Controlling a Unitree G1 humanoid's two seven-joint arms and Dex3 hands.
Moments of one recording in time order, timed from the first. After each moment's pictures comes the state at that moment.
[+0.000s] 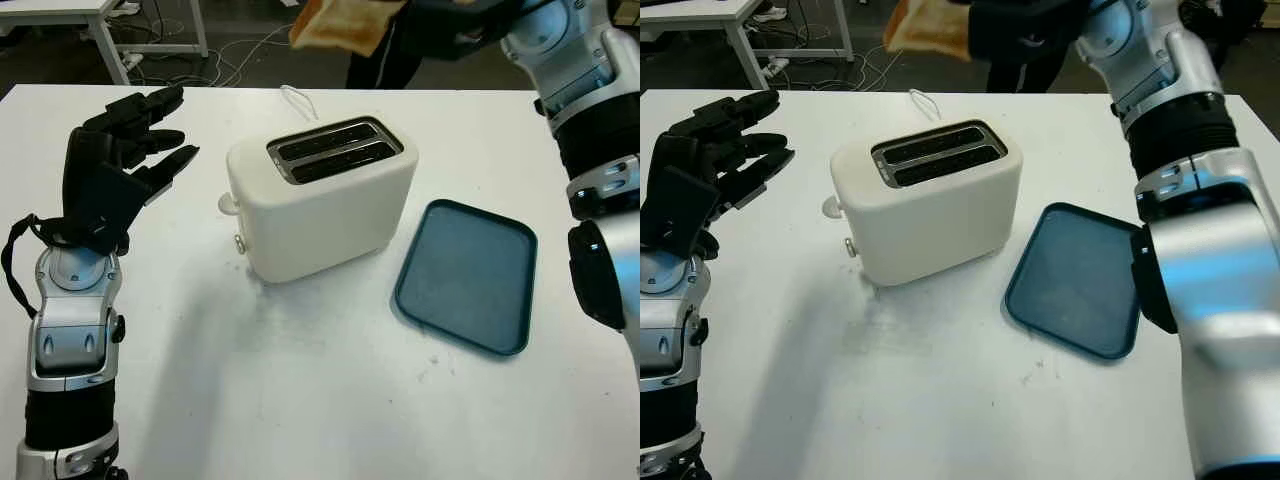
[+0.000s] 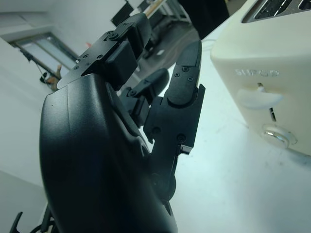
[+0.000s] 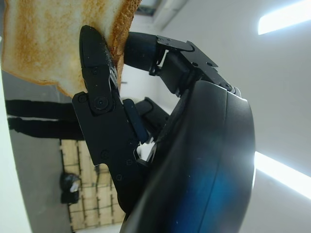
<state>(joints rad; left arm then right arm) -0.31 0.30 0.18 -0.28 0.08 0.24 -0.06 -1.40 -0.49 0.22 0.98 -0.56 -0.44 0.00</state>
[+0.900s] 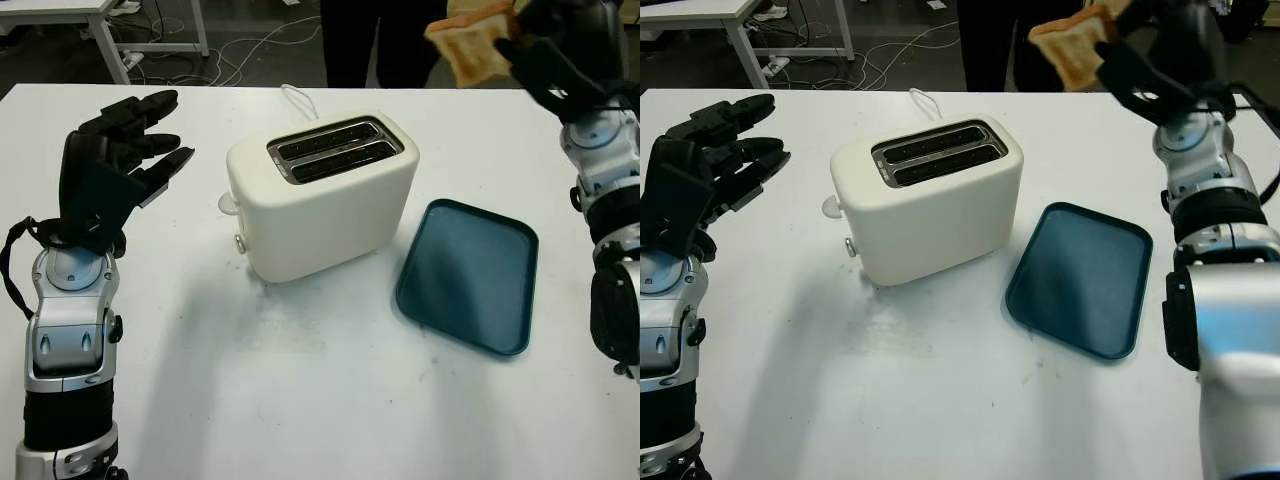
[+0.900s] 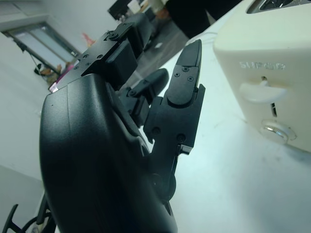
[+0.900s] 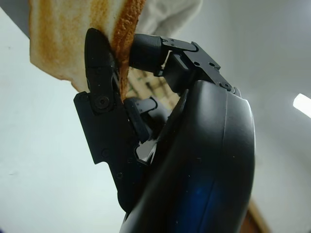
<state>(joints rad) -0.31 0.30 0.19 -0.28 0.07 0.30 -0.06 -1.14 -0.57 0.01 1.21 -0.33 -0.33 -0.23</state>
